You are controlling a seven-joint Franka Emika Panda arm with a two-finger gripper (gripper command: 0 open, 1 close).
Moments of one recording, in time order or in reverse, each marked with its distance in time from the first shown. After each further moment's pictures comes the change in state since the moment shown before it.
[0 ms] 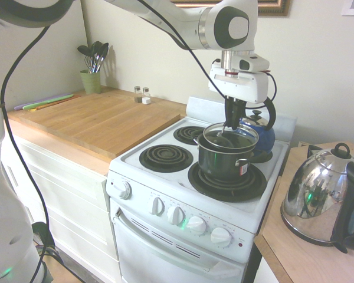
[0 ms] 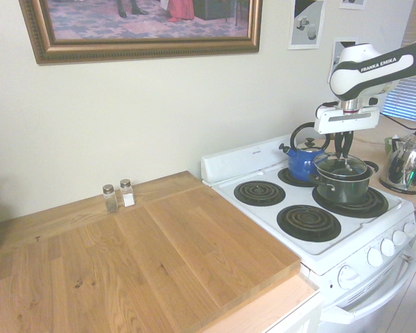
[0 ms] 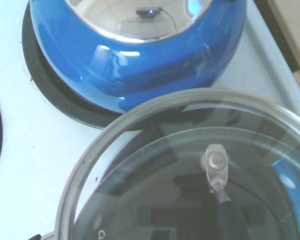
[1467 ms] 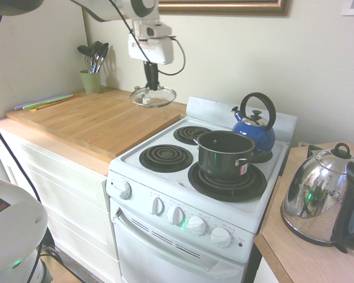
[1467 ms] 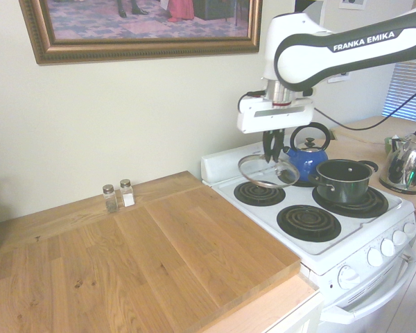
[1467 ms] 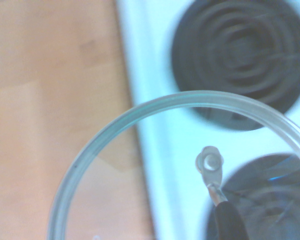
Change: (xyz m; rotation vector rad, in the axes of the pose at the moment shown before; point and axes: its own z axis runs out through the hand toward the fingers) arm -0.248 -0.074 -0.100 0.110 0.007 -0.175
